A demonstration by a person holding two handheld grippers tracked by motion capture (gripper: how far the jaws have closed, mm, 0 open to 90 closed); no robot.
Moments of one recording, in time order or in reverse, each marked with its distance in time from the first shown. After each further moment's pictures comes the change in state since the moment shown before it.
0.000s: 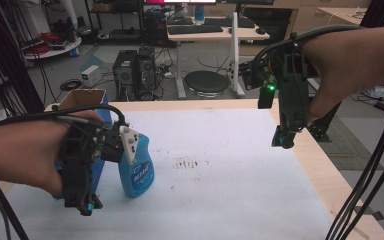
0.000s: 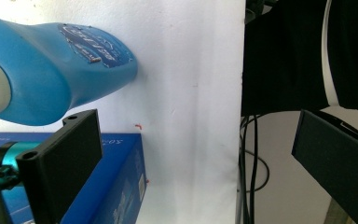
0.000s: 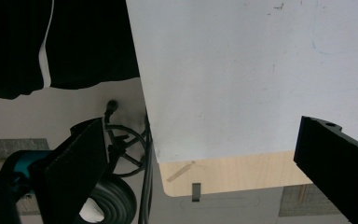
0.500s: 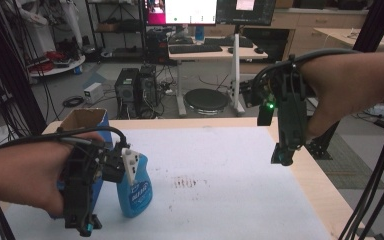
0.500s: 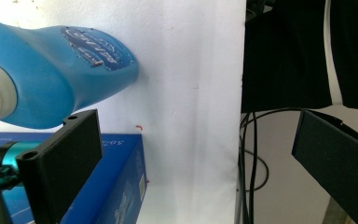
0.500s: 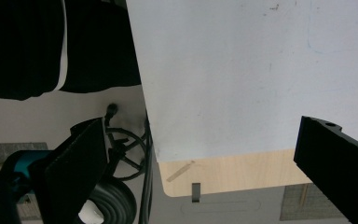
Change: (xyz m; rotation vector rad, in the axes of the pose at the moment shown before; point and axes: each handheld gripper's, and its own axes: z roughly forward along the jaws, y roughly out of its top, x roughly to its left) left arm -0.001 0.006 -0.002 0.007 0.002 -0.006; right arm -0.001 -0.010 -0.007 -0.022 -0.004 0.009
